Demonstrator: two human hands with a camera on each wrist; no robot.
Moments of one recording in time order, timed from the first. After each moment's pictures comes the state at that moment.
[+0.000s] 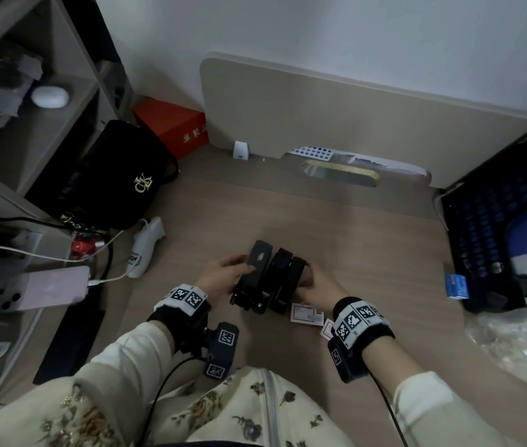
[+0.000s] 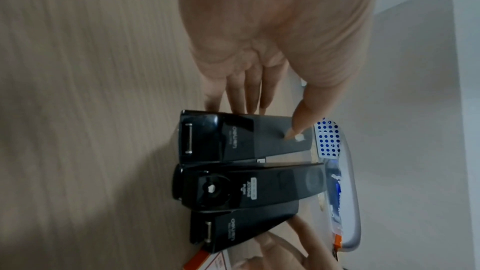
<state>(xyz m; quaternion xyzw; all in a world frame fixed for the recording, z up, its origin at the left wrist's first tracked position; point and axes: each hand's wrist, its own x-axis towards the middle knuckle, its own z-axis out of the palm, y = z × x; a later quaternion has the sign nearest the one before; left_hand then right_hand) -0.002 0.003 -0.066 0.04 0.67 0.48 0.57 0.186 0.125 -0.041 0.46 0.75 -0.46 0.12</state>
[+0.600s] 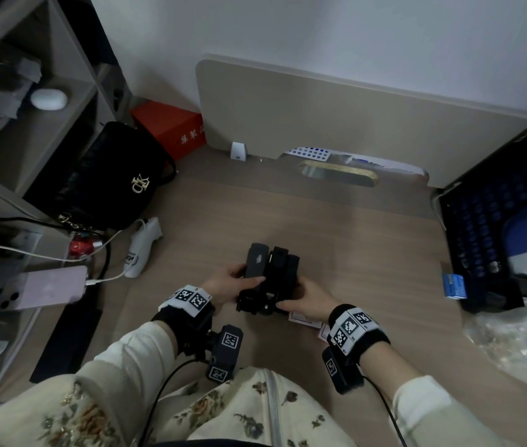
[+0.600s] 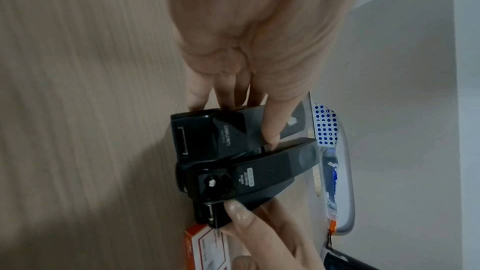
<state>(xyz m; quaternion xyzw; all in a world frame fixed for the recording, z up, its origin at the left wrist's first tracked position) 0.016 0.003 -0.060 0.16 0.66 0.39 0.62 0.194 0.113 -0.055 0.43 0.70 -0.54 0.14</state>
